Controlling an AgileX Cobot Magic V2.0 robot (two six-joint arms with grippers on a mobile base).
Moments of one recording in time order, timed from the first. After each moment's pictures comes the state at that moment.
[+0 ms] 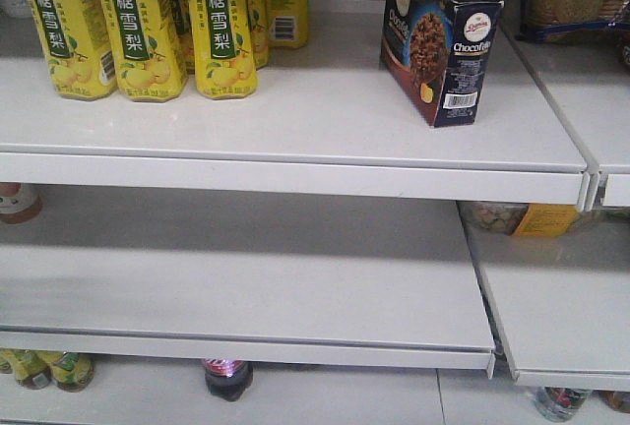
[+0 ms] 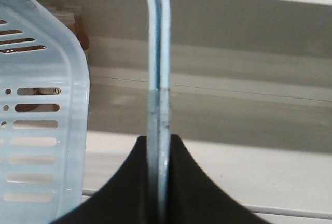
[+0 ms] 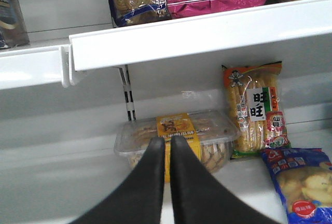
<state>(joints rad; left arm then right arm) 0.05 -0.01 0.03 -0.16 0.20 0.04 -0.15 -0.01 0.03 0.06 0.03 0.07</state>
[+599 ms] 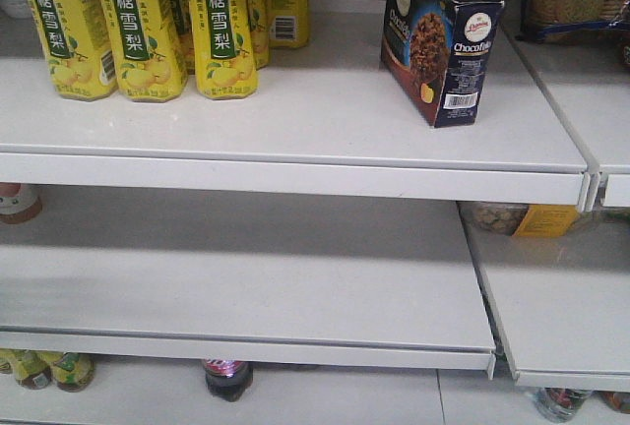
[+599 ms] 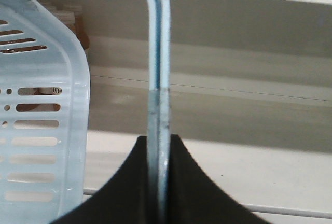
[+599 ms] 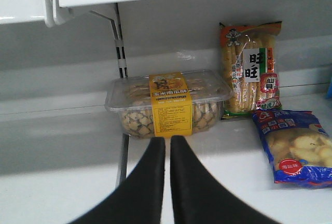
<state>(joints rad) 0.05 -0.01 0.03 -0.16 0.21 0.04 -0.15 -0.01 0.03 0.01 0.17 0.07</state>
